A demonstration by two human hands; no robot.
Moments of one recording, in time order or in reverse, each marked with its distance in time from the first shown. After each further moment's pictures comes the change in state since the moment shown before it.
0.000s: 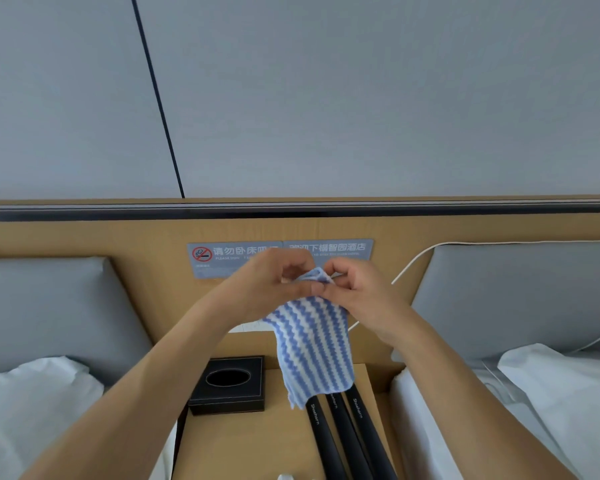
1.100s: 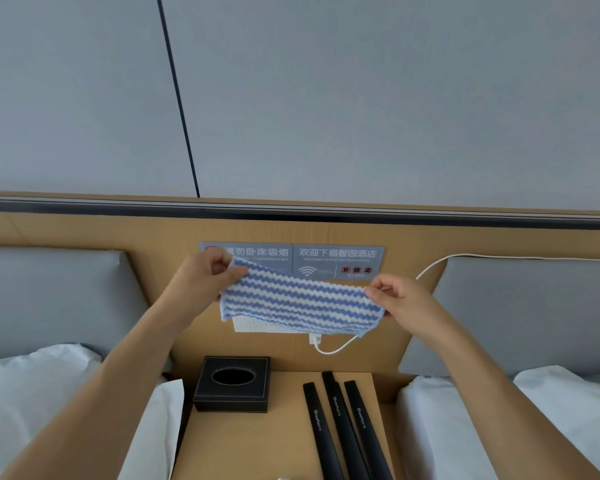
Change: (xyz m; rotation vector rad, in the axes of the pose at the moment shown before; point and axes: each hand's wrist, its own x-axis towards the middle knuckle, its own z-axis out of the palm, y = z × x) left_hand -0.032 -0.089 -0.038 -0.269 0.430 -0.368; right_hand 0.002 0.051 -0.055 -0.212 0.039 0.236
